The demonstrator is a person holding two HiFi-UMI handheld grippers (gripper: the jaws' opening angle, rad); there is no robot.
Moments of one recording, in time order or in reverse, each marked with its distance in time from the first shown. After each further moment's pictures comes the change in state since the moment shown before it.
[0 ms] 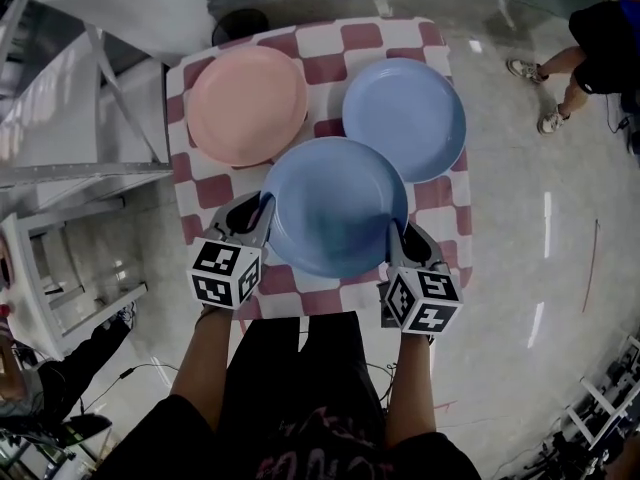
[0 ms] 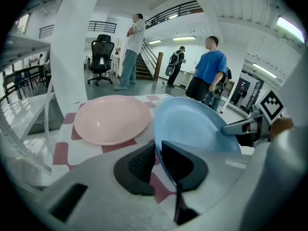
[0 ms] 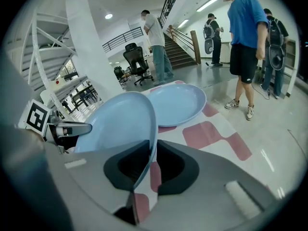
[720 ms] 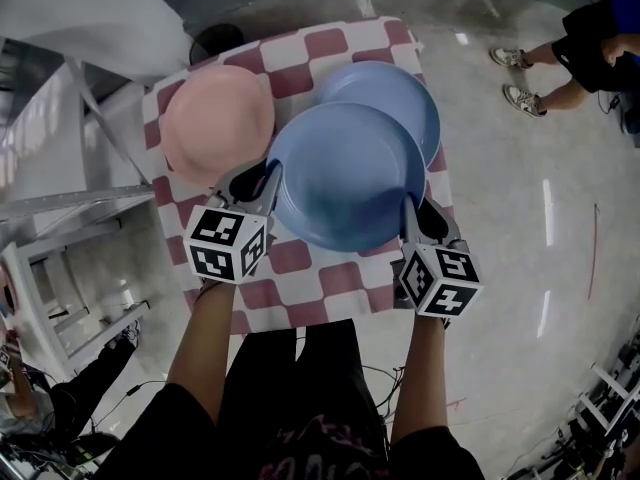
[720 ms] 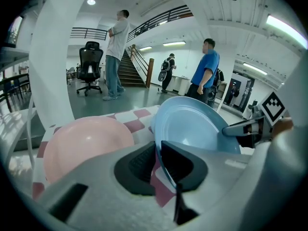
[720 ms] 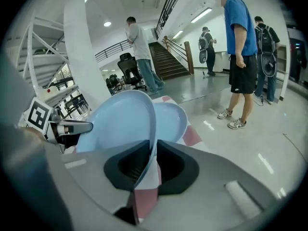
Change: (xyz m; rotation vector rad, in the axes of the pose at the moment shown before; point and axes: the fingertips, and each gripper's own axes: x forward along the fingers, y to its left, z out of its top) left arm 0.065 -0.034 0.085 0.085 -0.077 -0.067; right arm -0.002 -0.063 0.068 0.014 -0.115 -0.066
